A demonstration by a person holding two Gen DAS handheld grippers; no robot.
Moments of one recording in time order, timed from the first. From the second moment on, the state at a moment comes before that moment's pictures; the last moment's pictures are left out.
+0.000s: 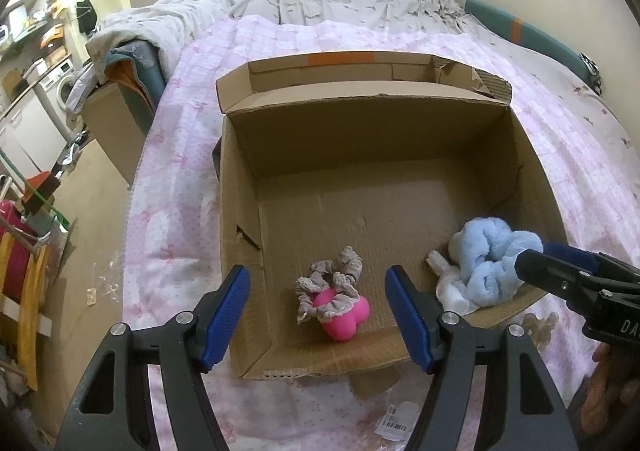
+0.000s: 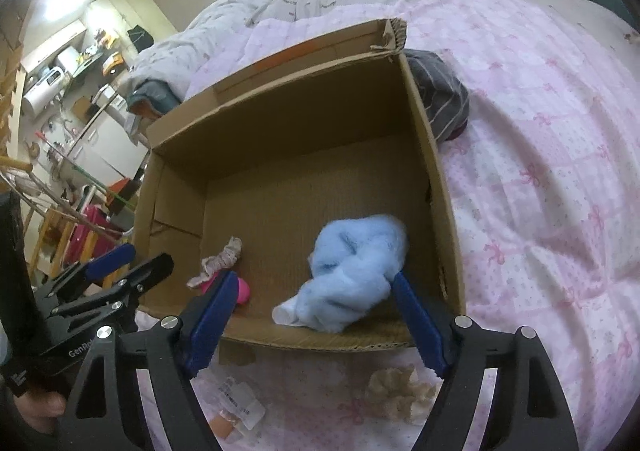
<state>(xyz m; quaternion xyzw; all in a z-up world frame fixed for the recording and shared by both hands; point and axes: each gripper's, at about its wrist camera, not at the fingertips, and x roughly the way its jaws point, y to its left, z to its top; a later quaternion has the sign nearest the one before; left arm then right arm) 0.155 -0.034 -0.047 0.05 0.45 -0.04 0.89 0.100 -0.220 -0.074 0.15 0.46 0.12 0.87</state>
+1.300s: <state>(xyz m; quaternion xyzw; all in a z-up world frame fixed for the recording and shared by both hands) 0.084 0.026 -0.047 -0.02 0.49 0.02 0.87 0.035 -0.231 -0.053 0.14 0.43 0.10 0.88</state>
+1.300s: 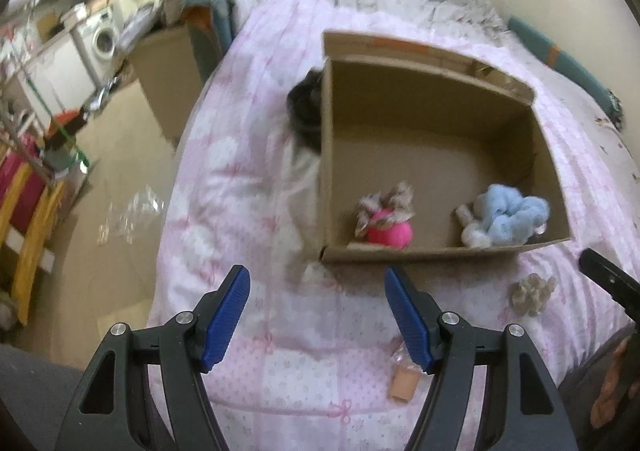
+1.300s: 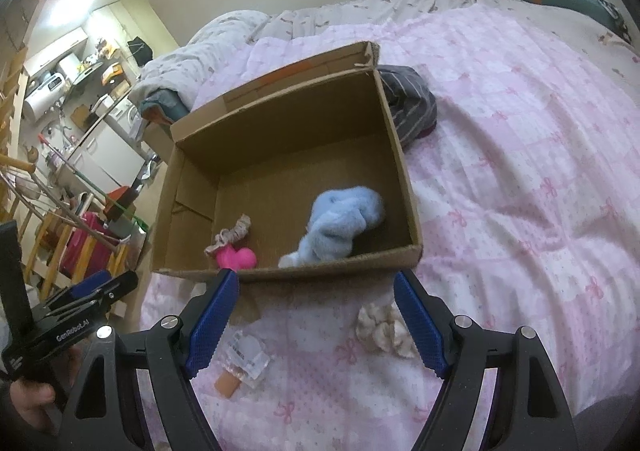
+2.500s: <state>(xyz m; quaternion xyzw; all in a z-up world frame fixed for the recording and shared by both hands) 0.065 -0.043 -0.141 -0.01 0.68 -0.14 0.72 0.046 -0.233 -0.085 0.17 0.49 0.08 0.85</state>
